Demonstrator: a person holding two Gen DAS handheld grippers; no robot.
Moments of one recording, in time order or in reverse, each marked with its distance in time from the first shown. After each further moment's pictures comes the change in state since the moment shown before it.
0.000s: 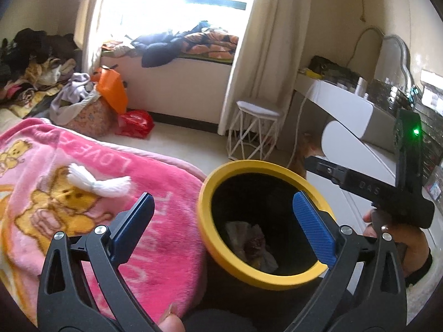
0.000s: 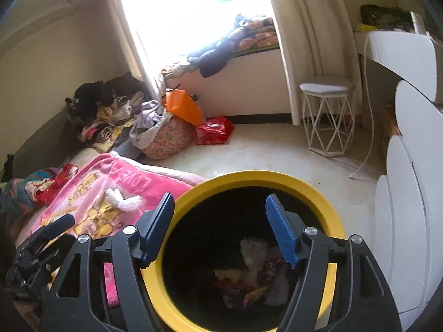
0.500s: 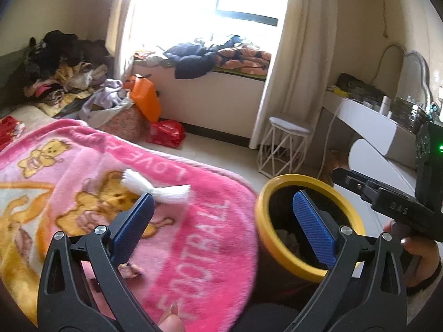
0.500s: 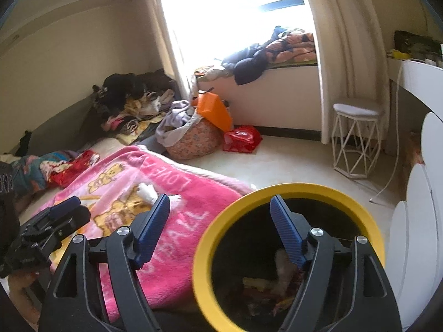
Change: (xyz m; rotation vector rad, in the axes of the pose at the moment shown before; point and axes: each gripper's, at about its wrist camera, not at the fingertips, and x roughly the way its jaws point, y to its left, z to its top) left arm -0.043 0.062 0.001 -0.047 -0.066 0.133; right arm 0.003 0.073 -0.004 -0.132 -0.033 0.104
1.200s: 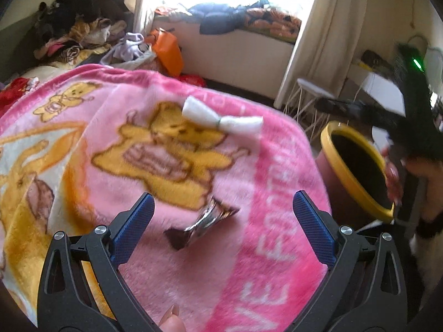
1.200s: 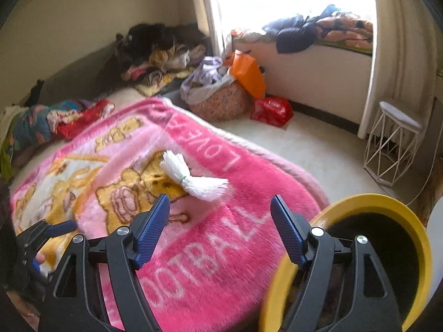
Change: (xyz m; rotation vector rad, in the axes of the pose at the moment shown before) left arm 0.011 0.110 -0.065 -0.048 0.233 0.031; right arm 0.130 0.091 0.006 -0.171 0.226 0.067
